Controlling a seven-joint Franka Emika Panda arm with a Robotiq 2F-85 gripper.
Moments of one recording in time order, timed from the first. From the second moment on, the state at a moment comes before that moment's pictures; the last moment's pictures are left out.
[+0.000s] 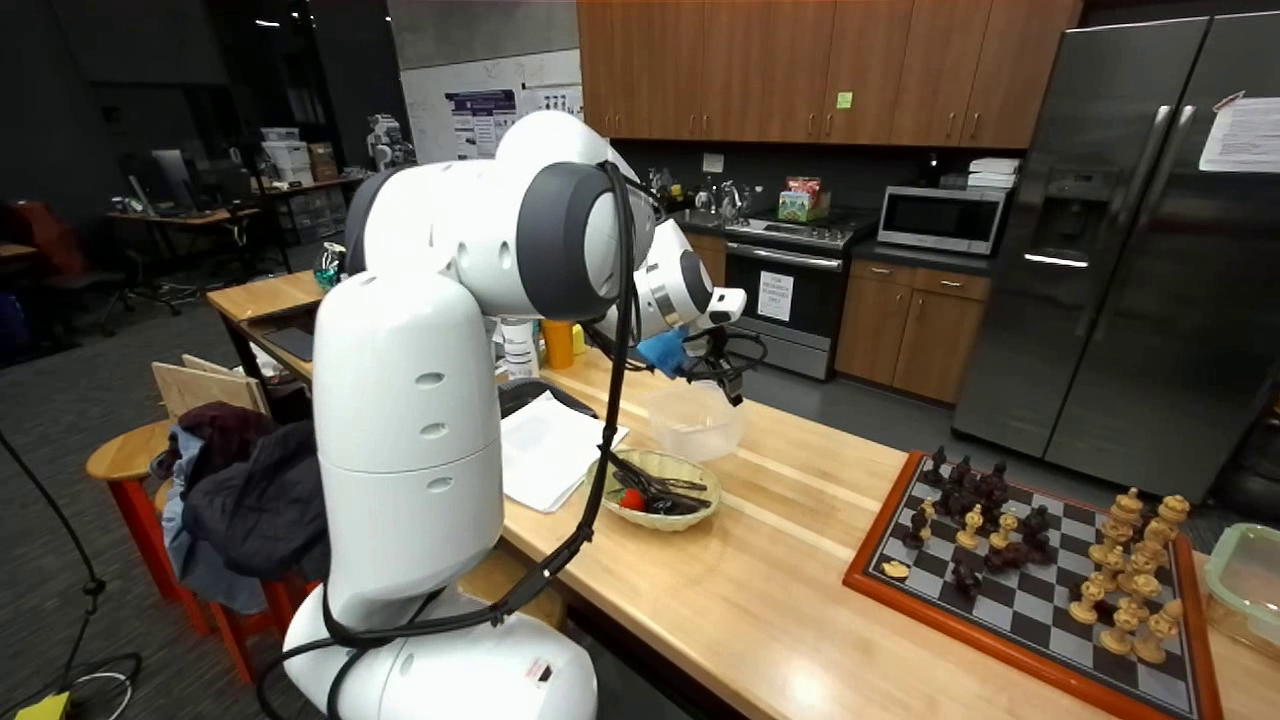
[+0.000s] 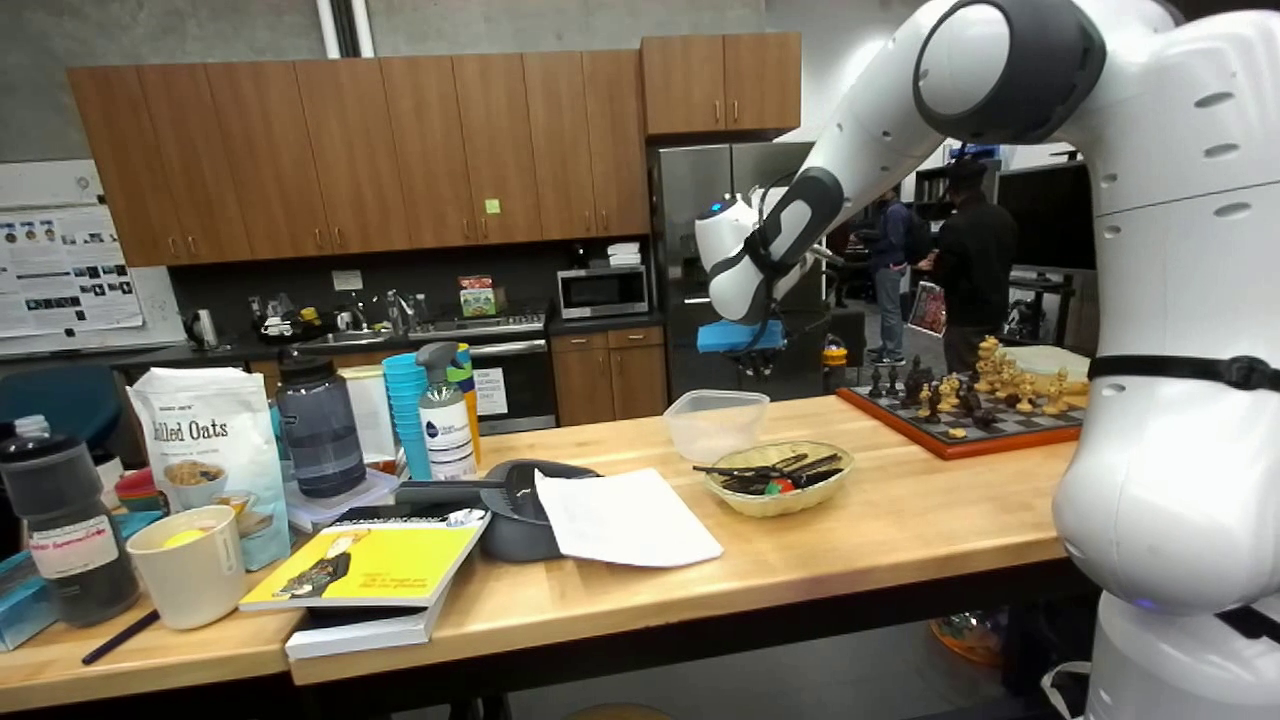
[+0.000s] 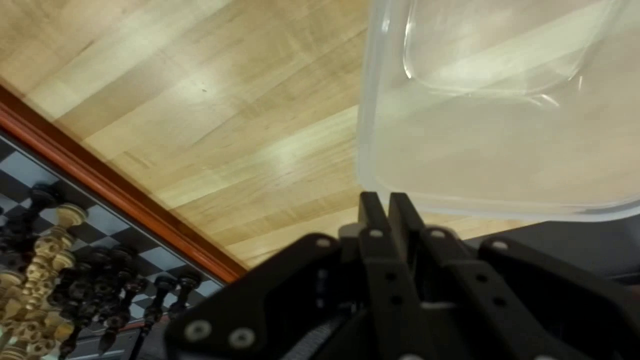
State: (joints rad) arm 0.17 0.15 -0.03 -2.00 -0.53 2.36 1.16
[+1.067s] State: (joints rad) arm 0.17 0.01 0.13 -2.17 -0.44 2.29 1.02
